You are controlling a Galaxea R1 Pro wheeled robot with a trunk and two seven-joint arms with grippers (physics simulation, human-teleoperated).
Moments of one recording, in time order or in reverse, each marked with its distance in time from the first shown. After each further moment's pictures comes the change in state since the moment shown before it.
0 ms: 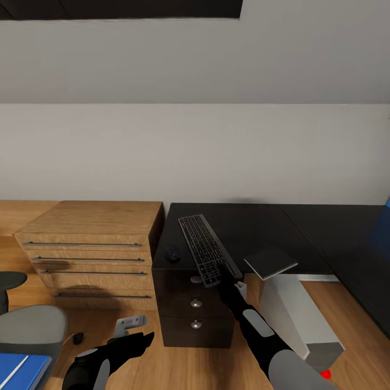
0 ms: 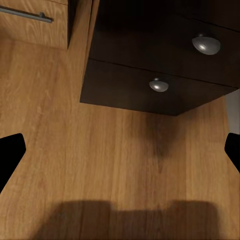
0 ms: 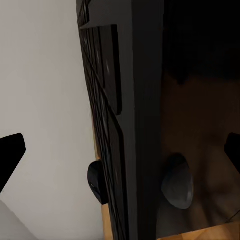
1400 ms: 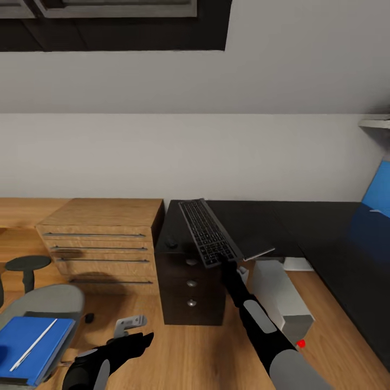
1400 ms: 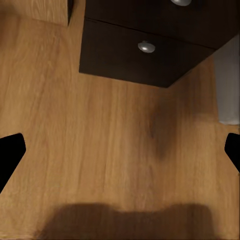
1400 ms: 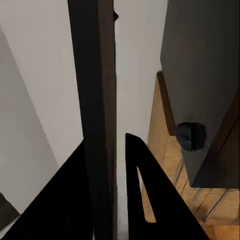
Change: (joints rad) left arm 0.000 0.000 0.000 0.001 -0.006 -0.002 0.007; right arm 0.031 -0.001 0.002 -0.187 0.011 -0.016 0.077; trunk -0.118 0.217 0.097
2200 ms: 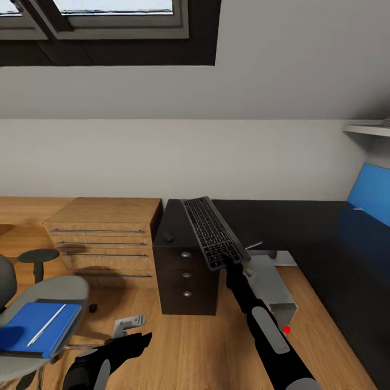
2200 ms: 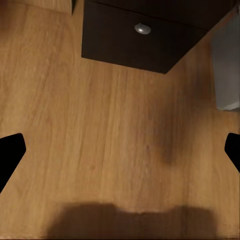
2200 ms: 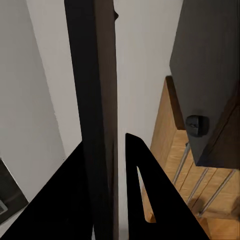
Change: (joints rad) left arm 0.000 0.000 -0.003 -0.001 -0.001 0.000 0.037; right arm 0.152 -0.019 -0.006 -0.303 0.035 0.001 -0.129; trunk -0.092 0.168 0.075
